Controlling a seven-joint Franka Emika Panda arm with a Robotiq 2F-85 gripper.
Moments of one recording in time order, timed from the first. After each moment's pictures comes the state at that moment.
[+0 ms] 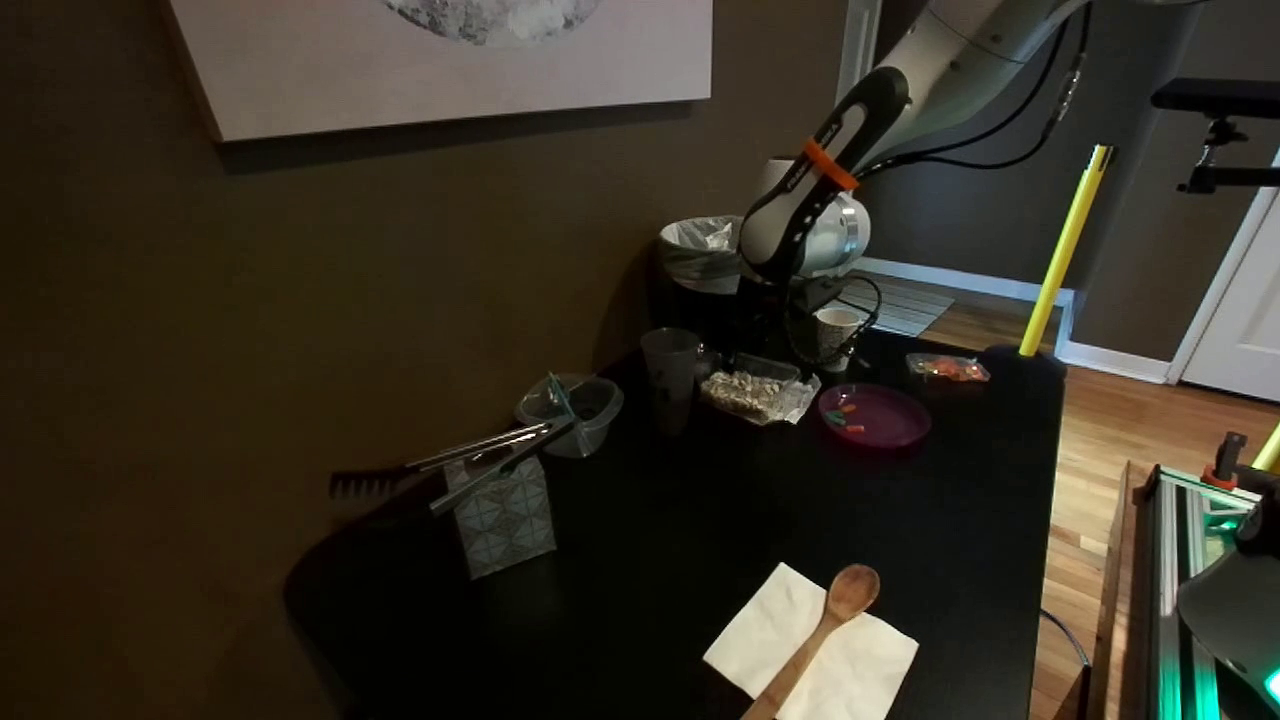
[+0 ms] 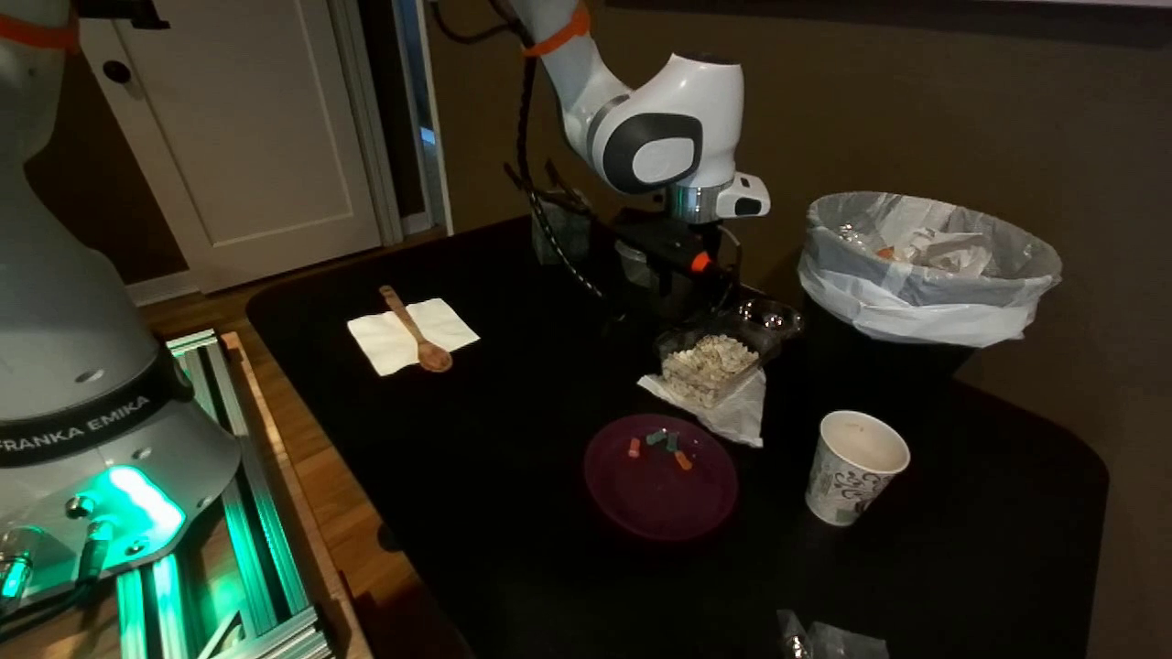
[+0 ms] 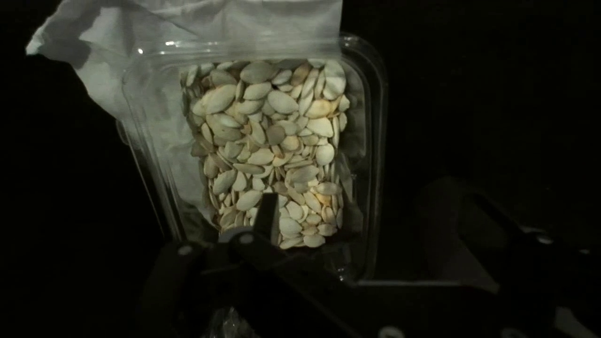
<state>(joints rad) -0.19 0.57 0.00 -2.01 0.13 2.75 -0.33</state>
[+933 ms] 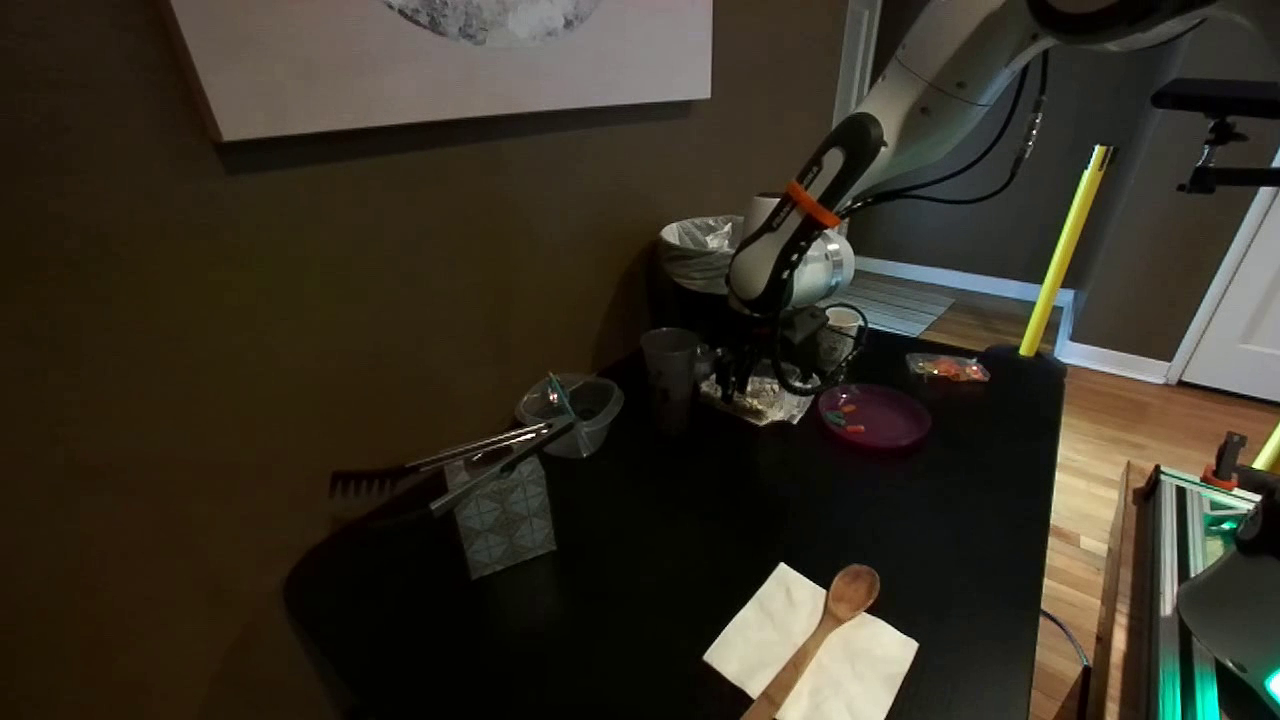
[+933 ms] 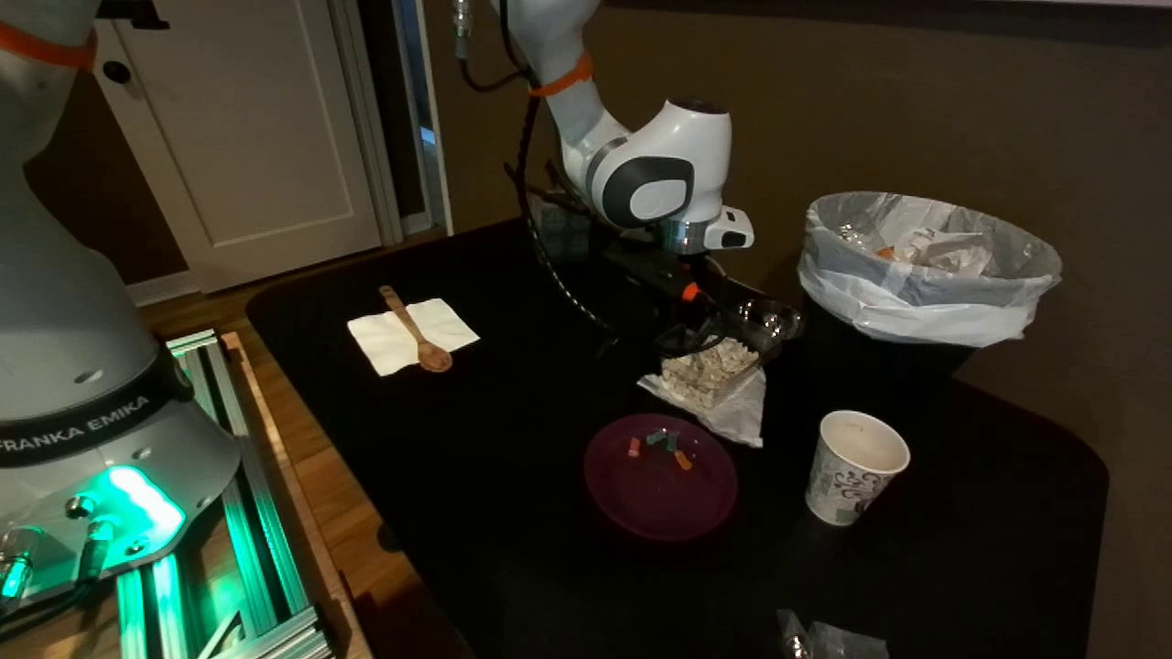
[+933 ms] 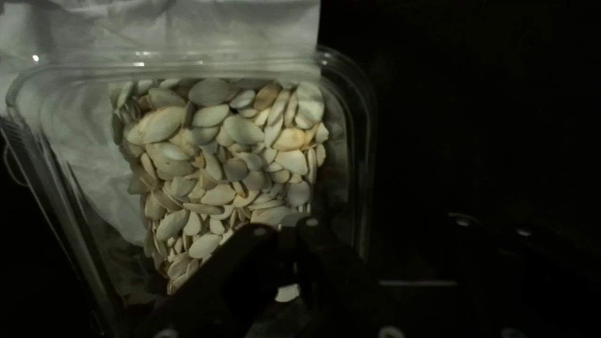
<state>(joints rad) -0.20 0.69 0.03 -1.95 0.10 2.77 -0.33</state>
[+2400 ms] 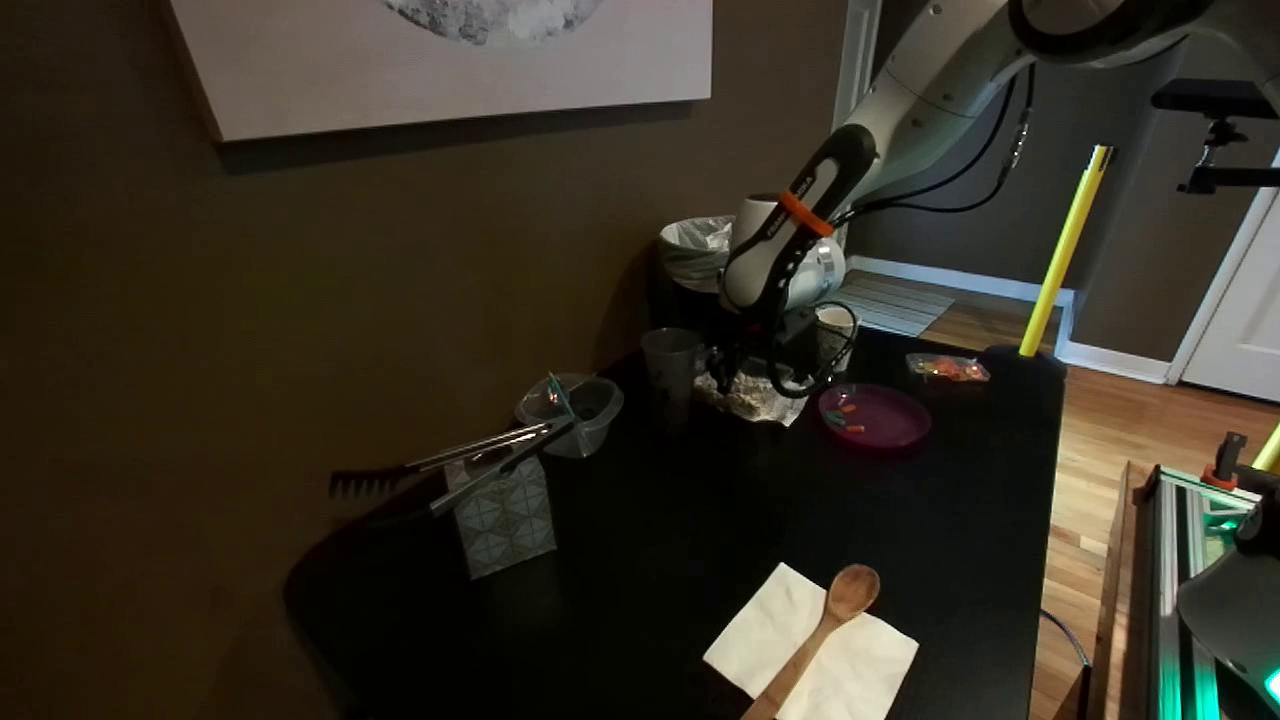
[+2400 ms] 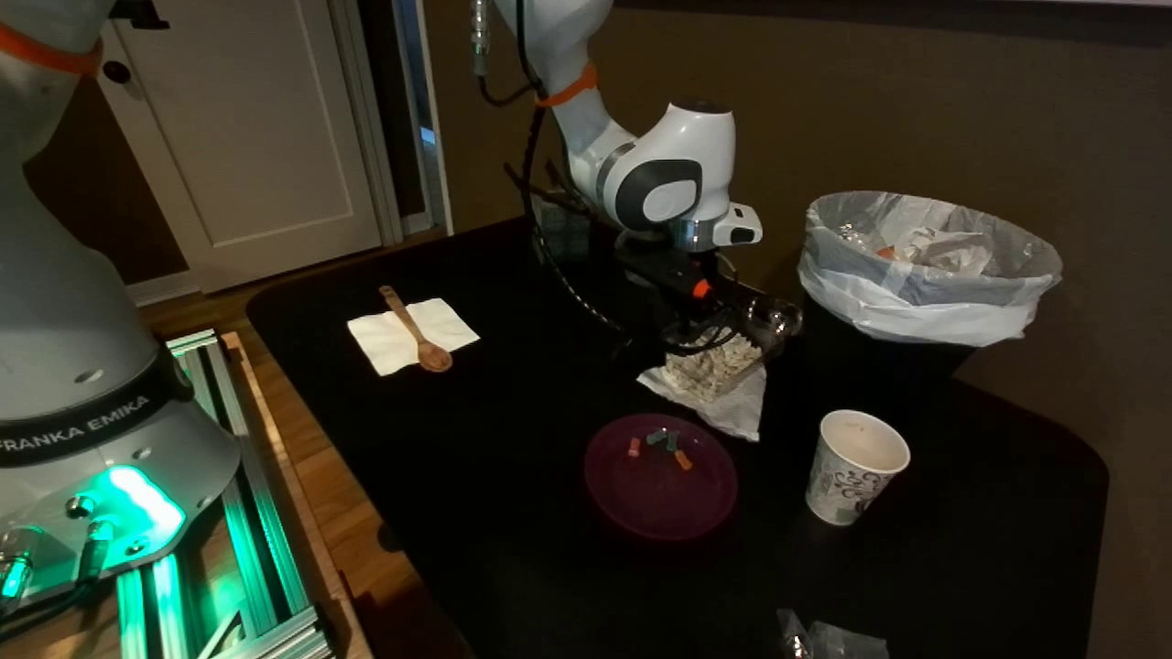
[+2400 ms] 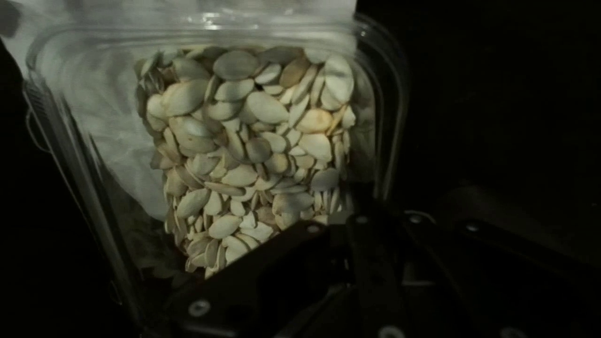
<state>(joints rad) -0.19 0.73 0.03 -1.88 0.04 2.80 -0.26</state>
